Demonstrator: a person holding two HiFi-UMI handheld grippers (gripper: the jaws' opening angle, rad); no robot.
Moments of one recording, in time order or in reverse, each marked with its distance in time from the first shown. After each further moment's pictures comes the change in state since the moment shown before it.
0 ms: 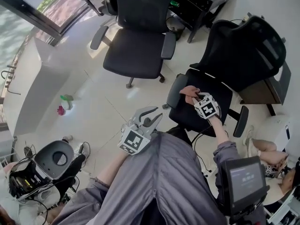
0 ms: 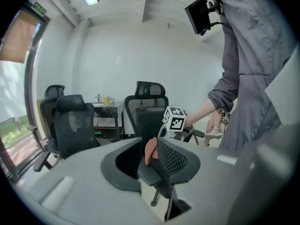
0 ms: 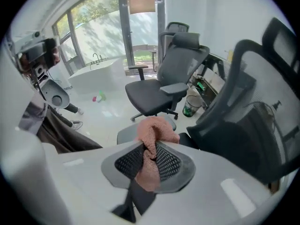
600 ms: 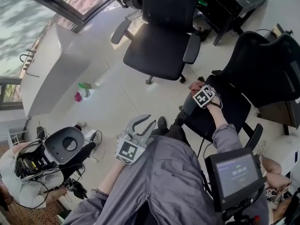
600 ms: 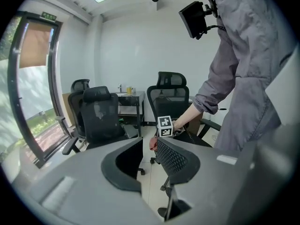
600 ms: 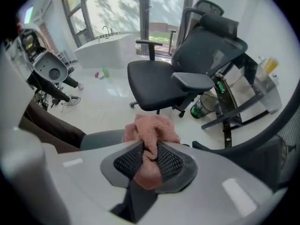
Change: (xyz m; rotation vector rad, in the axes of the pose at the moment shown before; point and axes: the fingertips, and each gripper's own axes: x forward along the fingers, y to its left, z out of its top) left arm -0.056 0.049 -0.020 -0.069 0.145 0.247; right arm 0.138 -0.023 0.044 -0.234 0.253 -0.025
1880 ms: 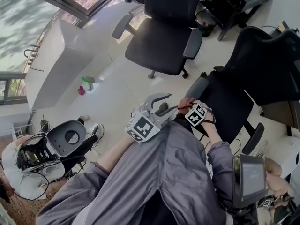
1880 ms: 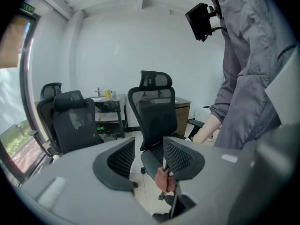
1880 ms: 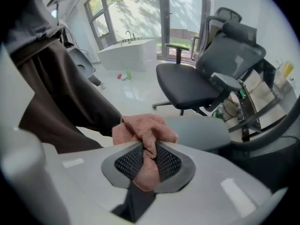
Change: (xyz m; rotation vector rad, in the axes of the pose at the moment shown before) left arm 0.094 -0.030 0.043 0.121 -0.013 -0.220; right arm -0.002 0.137 -0.034 -0.136 -0.143 0.204
